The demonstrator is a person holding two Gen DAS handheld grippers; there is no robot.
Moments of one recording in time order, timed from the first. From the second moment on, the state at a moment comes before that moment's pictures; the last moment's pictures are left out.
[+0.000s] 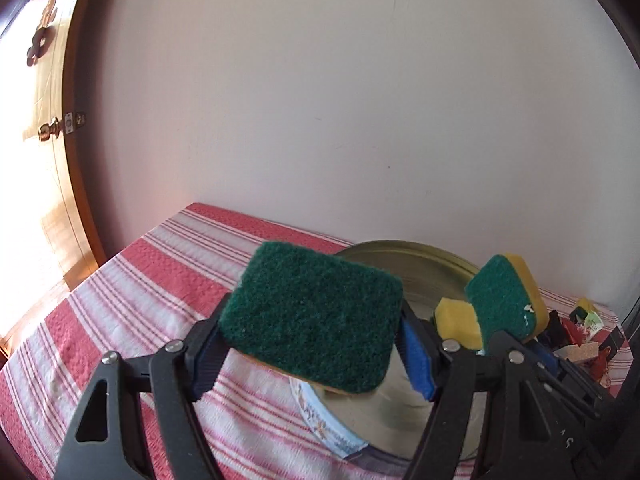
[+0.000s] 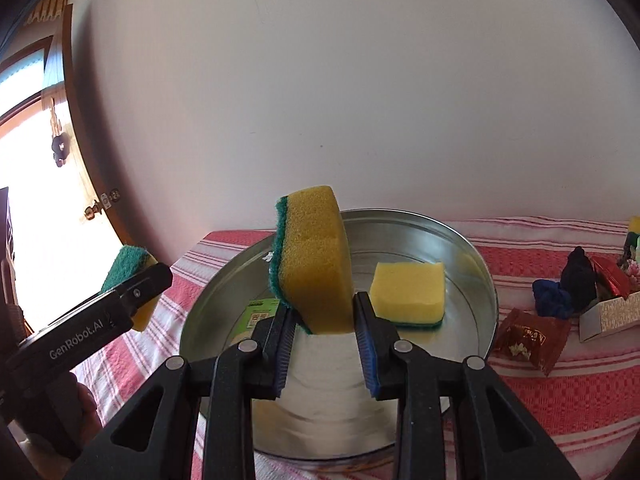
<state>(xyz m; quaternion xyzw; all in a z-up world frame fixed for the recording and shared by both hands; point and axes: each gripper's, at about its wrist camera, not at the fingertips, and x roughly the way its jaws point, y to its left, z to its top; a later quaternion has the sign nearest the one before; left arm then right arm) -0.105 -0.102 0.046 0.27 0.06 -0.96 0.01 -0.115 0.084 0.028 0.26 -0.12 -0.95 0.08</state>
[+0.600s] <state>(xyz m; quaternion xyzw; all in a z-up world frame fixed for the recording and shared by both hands) -0.137 -0.059 0.029 0.25 -0.03 -0.97 0.04 -0.107 0.100 0.011 0.22 -0.08 -0.97 0.02</state>
